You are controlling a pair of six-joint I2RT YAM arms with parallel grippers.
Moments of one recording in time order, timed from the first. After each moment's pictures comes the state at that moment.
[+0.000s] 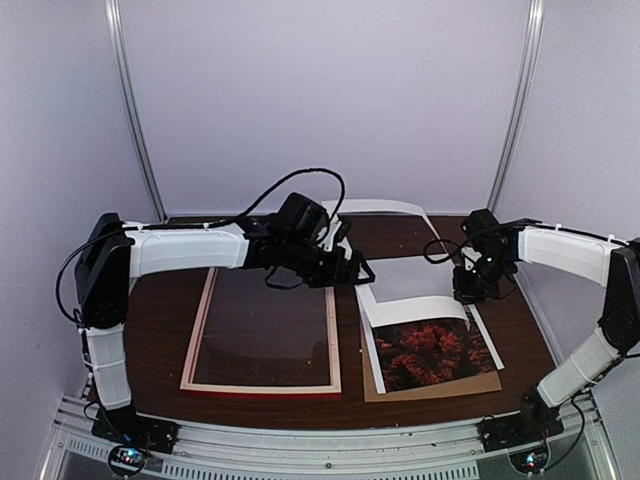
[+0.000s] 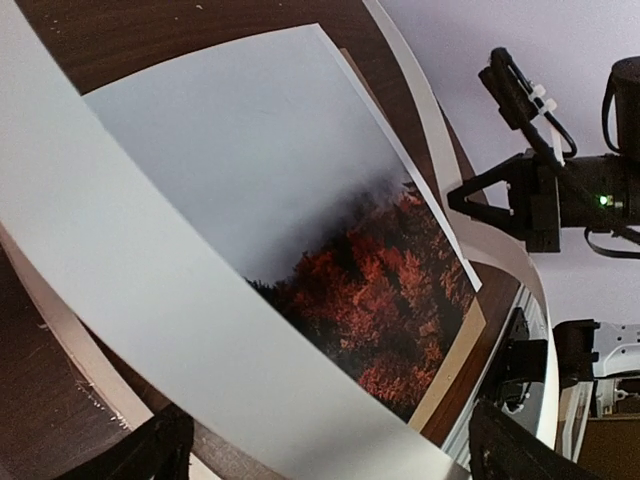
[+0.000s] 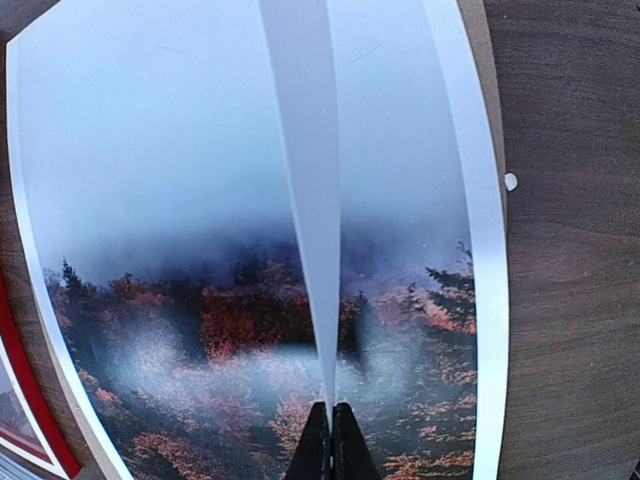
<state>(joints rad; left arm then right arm) -0.89 1.98 1.56 -0.27 0.36 -0.59 0.29 1.48 1.03 -0.81 -0.01 0.40</state>
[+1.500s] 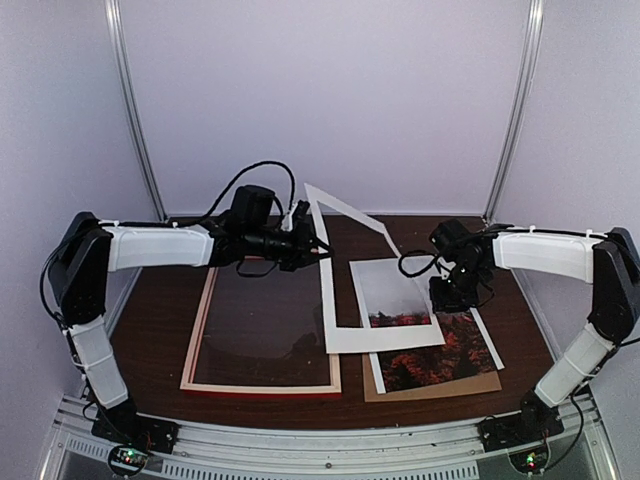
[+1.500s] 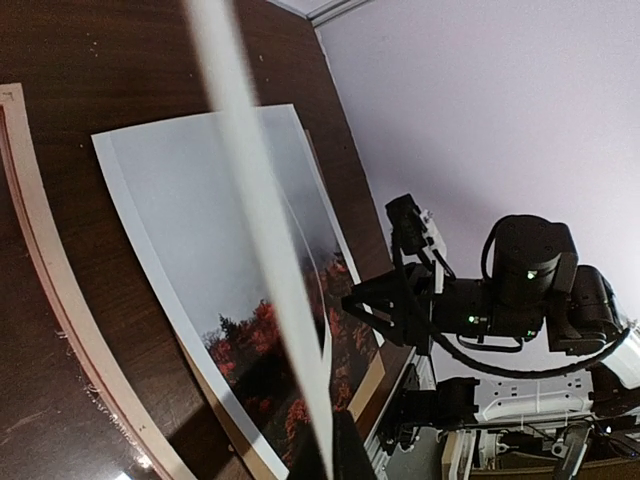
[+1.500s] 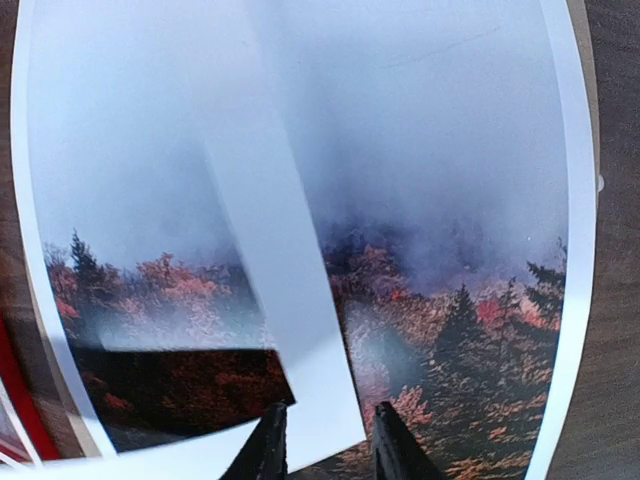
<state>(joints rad) -0.70 1.85 1.30 0.11 0.59 -0.88 0.49 1.58 1.06 -0.79 0.07 0.51</state>
